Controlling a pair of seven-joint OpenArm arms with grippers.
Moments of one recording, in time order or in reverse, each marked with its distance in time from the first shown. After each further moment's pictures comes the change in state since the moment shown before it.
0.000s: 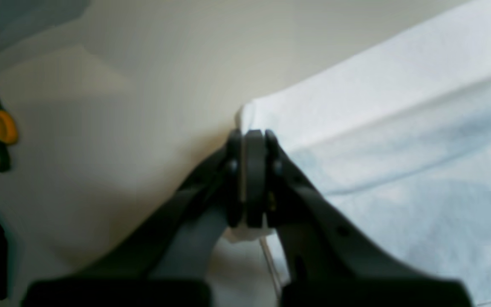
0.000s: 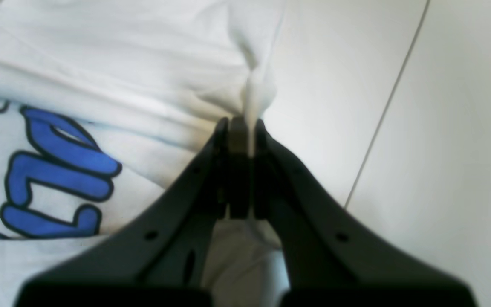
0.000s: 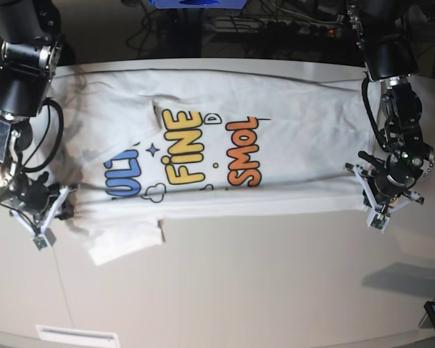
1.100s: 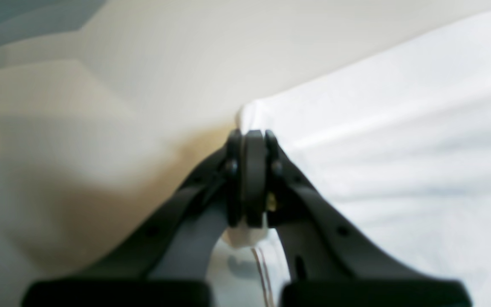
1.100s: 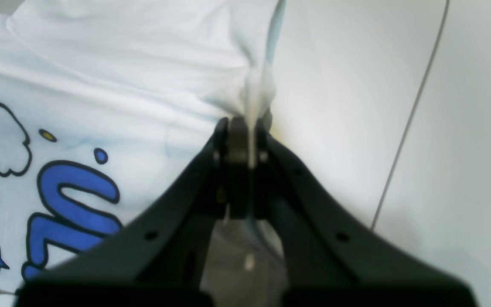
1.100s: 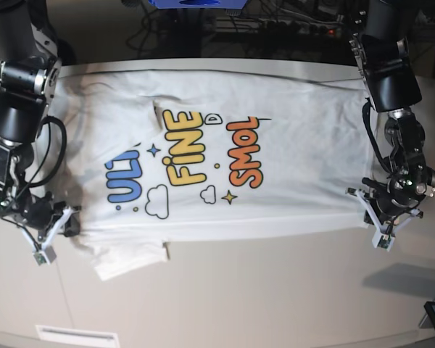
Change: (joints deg) left arm -10.4 0.2 0.1 -14.8 0.0 0.0 -3.7; right arm 8.2 0.1 -0.3 -15.3 -0.3 0.0 8.3
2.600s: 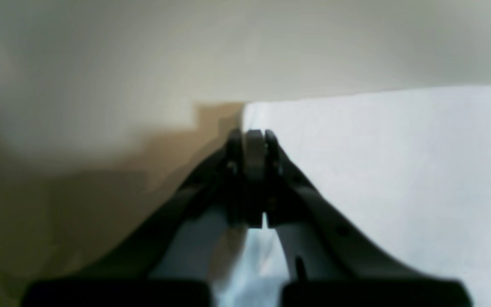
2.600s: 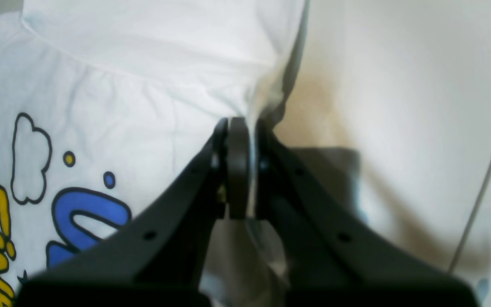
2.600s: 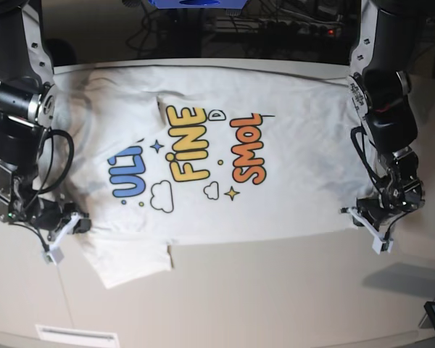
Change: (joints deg) left arm -14.9 1.9 -3.5 -32.8 1.2 2.8 -9.4; right arm 8.8 0.1 -0.1 -20.5 0.0 -0.2 1.7
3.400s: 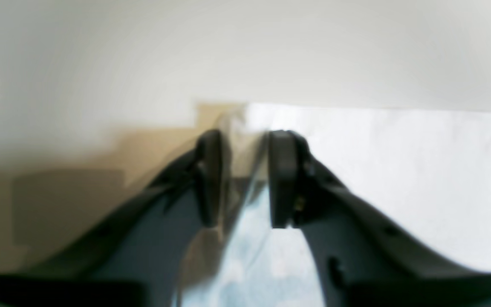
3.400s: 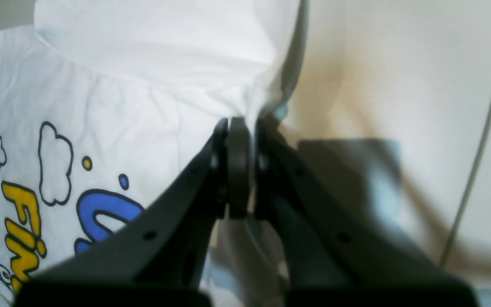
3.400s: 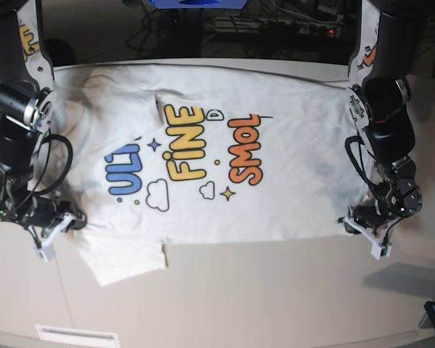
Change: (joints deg) left arm -4.0 1.2 -4.2 -6.8 -0.5 0.3 -1.3; right arm 0.9 0.2 6.8 -1.8 0.6 0.0 -6.2
